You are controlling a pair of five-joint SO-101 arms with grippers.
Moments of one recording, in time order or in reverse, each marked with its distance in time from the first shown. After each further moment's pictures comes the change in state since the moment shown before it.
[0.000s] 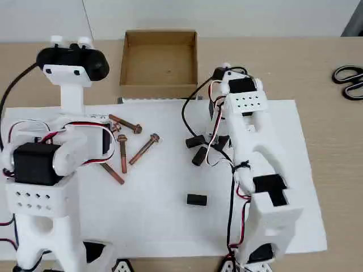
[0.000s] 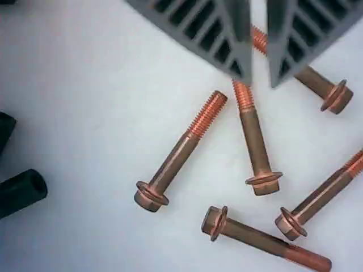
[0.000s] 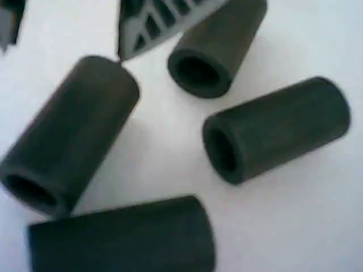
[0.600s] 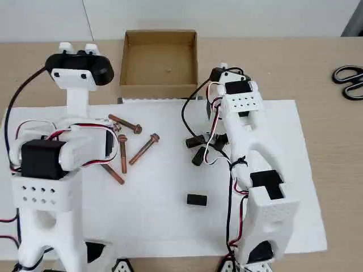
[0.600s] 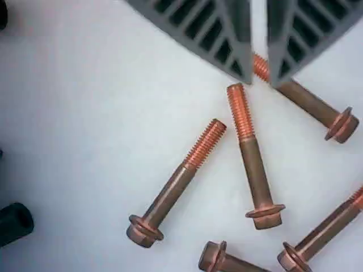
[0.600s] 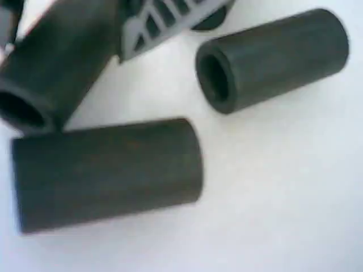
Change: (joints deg) left arm 0.0 0.1 4.1 0.0 -0.1; right arm -0.1 2.7 0.0 -6.1 0.0
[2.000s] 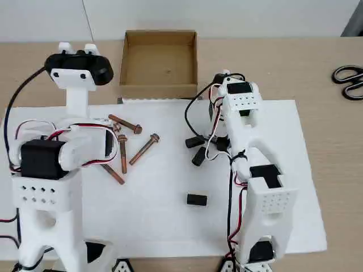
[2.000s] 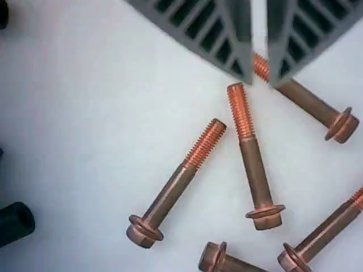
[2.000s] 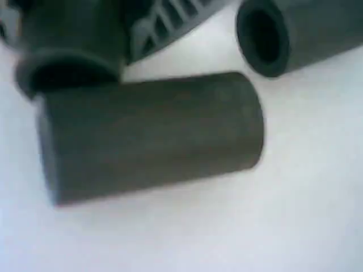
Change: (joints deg) left arm 0.0 0.0 0.0 0.0 0.0; right arm 2.1 6.8 -3.3 2.1 -0.1
